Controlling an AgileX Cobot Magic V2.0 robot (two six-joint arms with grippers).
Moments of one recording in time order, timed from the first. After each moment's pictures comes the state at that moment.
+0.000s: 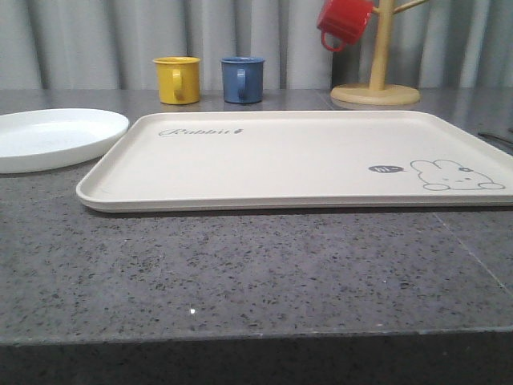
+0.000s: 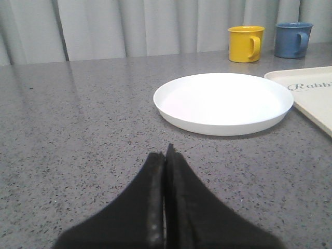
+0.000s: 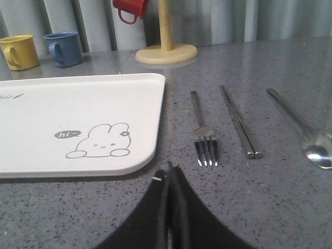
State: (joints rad) left arm -0.02 0.02 0.00 0.03 0.13 0.02; right arm 0.03 -0.02 0.03 0.11 0.13 0.00
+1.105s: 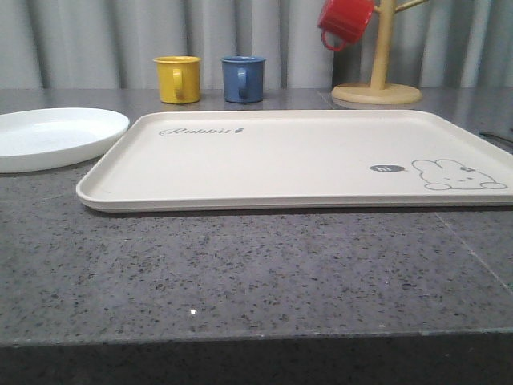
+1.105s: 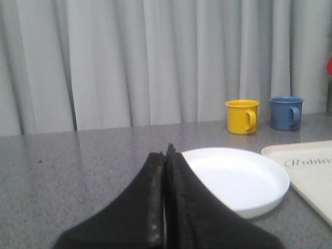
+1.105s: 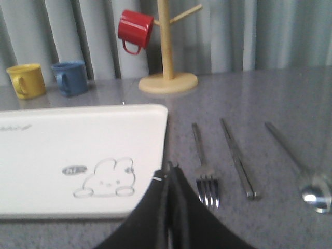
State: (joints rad) left arm -0.02 0.02 -0.05 0.03 -0.05 0.02; right arm 0.03 -0.02 -0.05 0.11 0.12 0.00
